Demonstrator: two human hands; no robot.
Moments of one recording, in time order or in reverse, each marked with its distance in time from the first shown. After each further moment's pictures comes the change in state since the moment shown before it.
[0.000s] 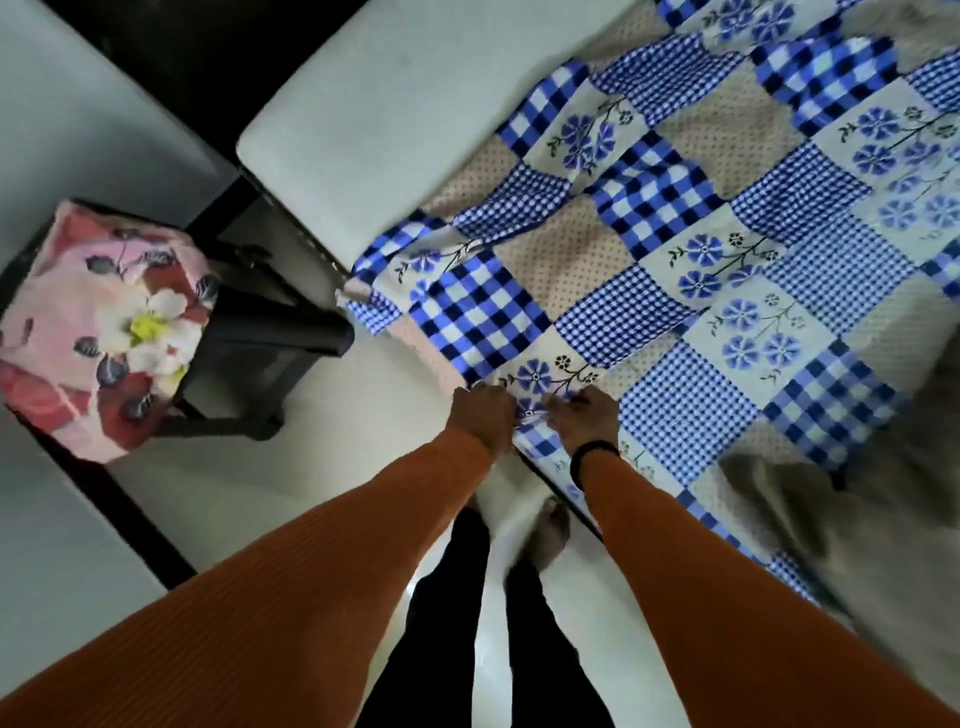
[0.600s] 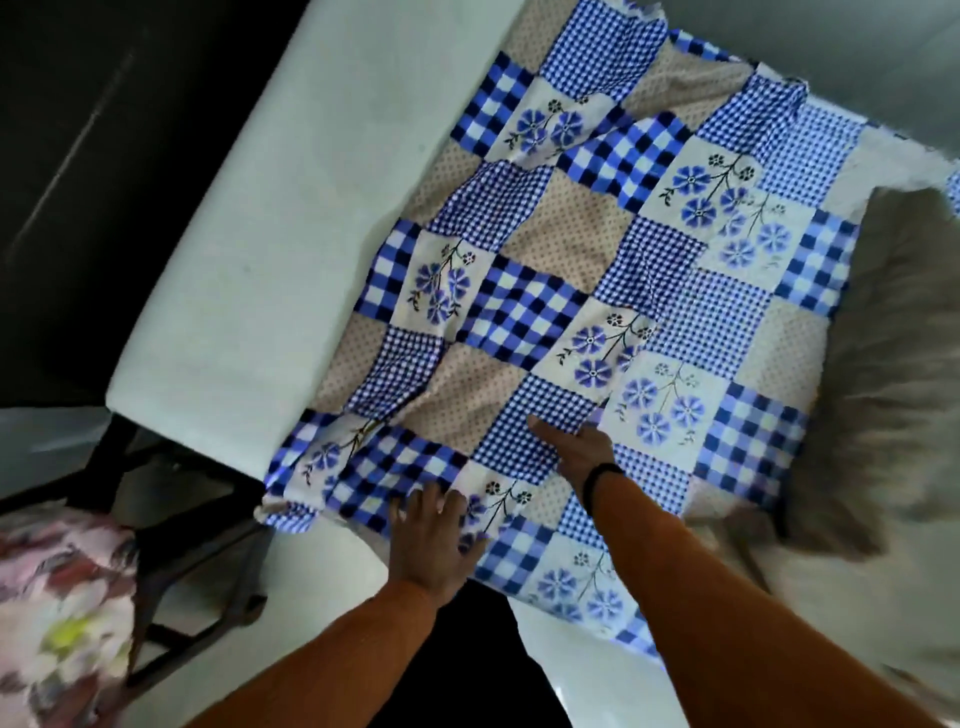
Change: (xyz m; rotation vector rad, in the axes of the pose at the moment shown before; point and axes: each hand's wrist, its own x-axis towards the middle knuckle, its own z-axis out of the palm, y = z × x) left_hand 0.043 -0.009 -0.059 0.113 0.074 0.125; right_hand 0.066 -0.114 -0.105 0.571 -0.081 0.293
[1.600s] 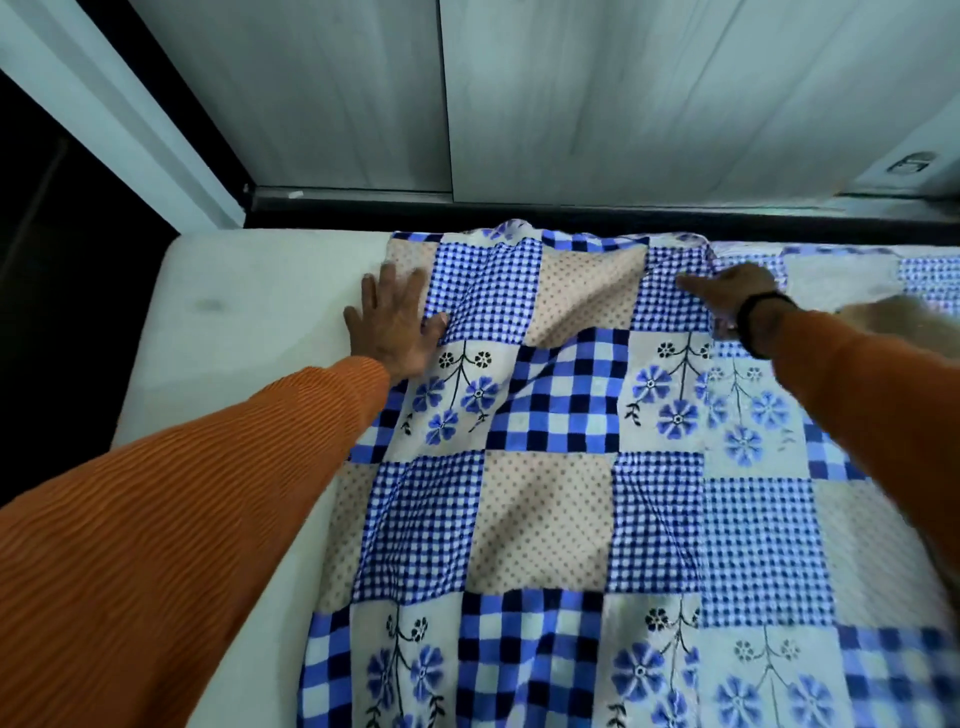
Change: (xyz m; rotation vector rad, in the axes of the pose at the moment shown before) left_hand 0.585 0.082 -0.373 0.150 0.306 0.287; right_hand 0.208 -0.428 -0.200 -0.136 0.657 -0.366
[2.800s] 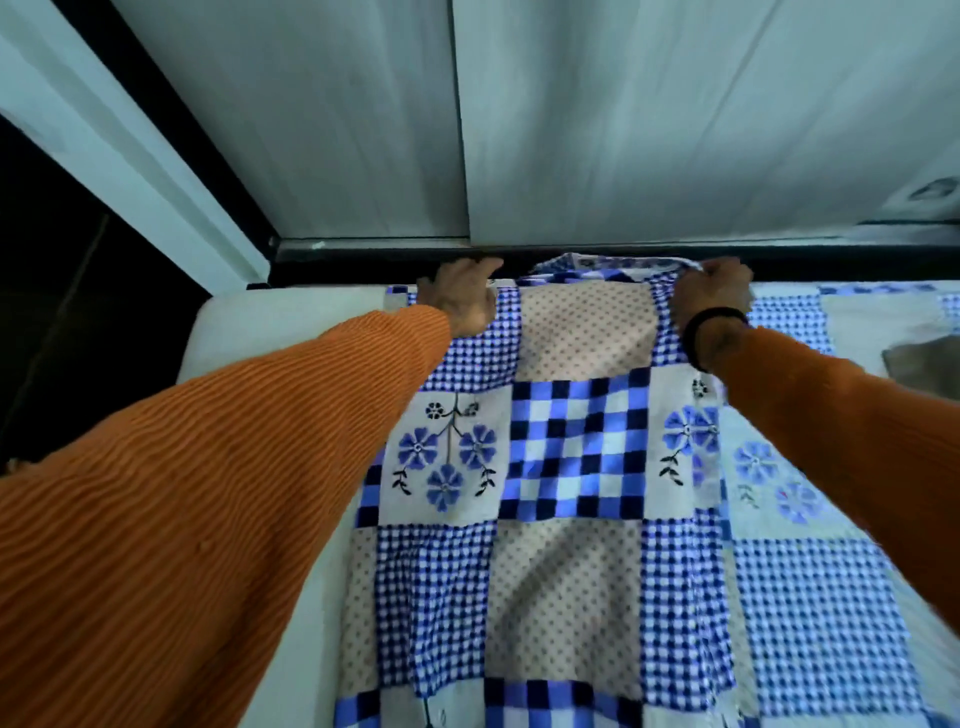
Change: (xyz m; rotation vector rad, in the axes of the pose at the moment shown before) left_hand 0.085 0.055 -0.067 -0.035 -0.064 0.191; right_hand 0.010 -0.064 0.064 0.140 0.314 -0.063
